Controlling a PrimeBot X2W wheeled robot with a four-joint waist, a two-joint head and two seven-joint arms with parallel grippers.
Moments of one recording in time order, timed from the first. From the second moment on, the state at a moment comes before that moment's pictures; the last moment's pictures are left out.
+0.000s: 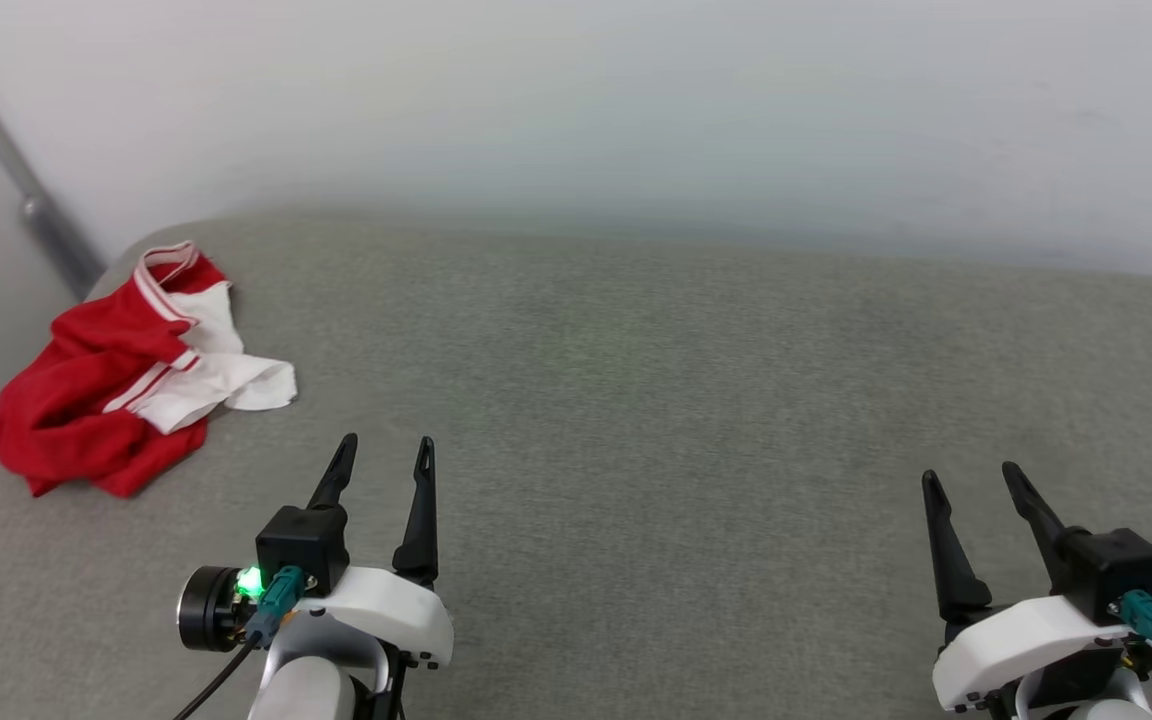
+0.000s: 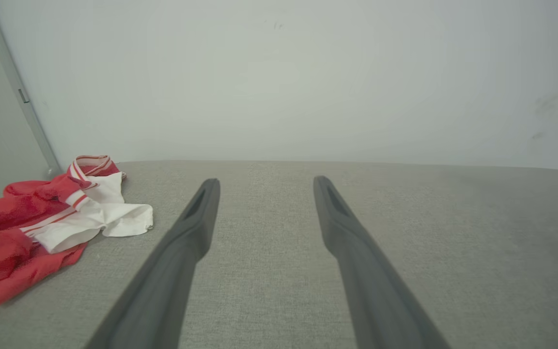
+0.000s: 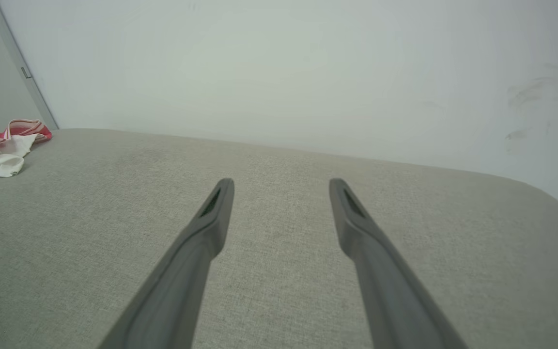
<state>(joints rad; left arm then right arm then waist) -0.18 0.06 -0.13 0.34 -0.13 -0.01 -0.26 -0.03 -0.05 -0.05 0.14 0.03 0.13 -0.11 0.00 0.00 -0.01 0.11</state>
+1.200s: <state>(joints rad) -0.19 0.09 -0.04 0.36 -0.14 0.01 -0.26 -0.08 -0.05 0.07 0.10 0.05 0.13 -0.09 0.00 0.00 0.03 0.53</state>
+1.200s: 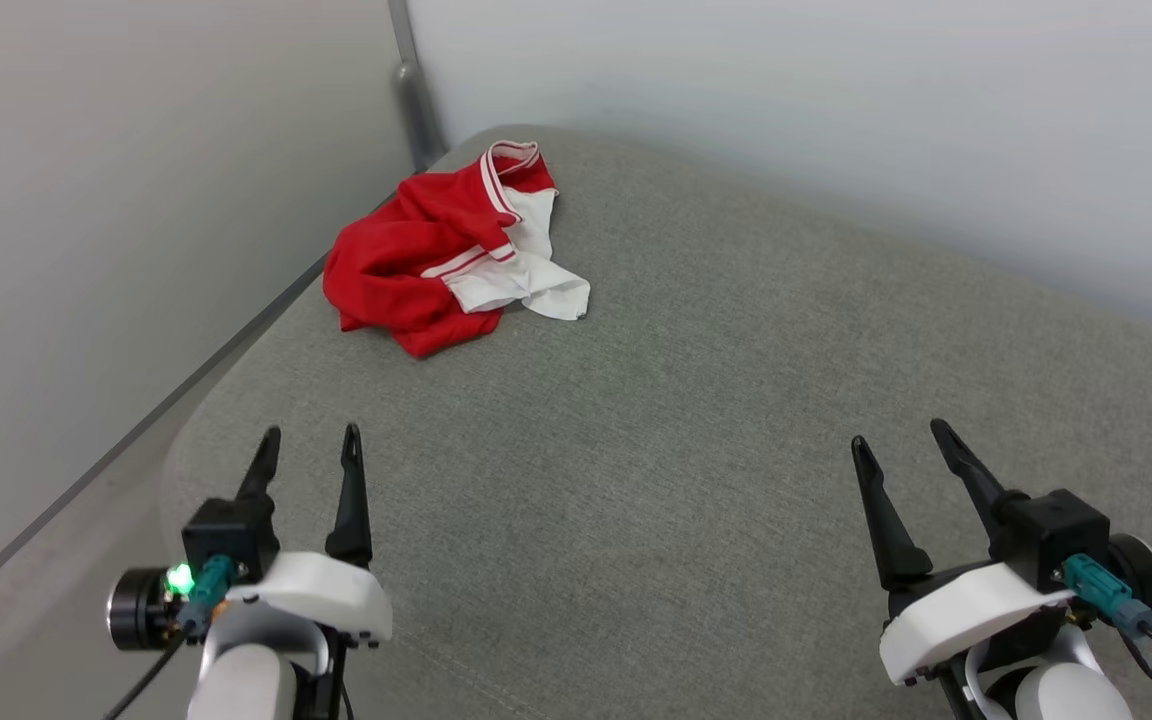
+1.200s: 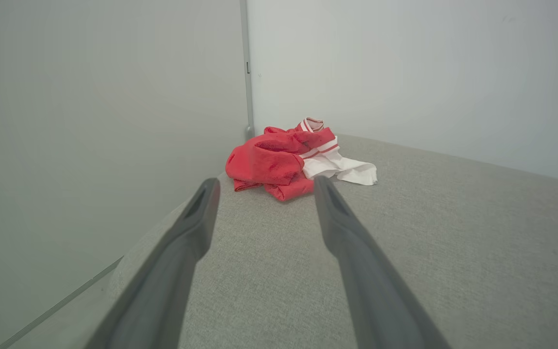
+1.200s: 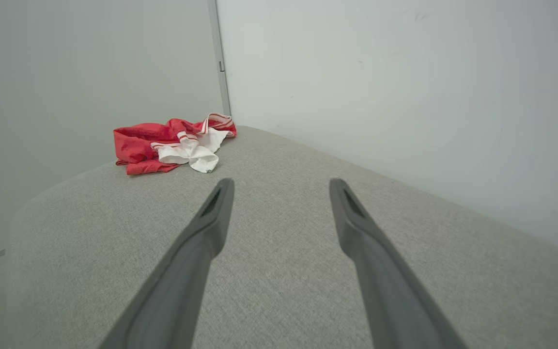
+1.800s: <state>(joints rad) -0.76 0.31 0.04 0.42 -0.23 -0.10 -0.04 -0.22 -0.05 0.08 -0.02 -0.06 0.13 -0.01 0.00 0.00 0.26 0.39</state>
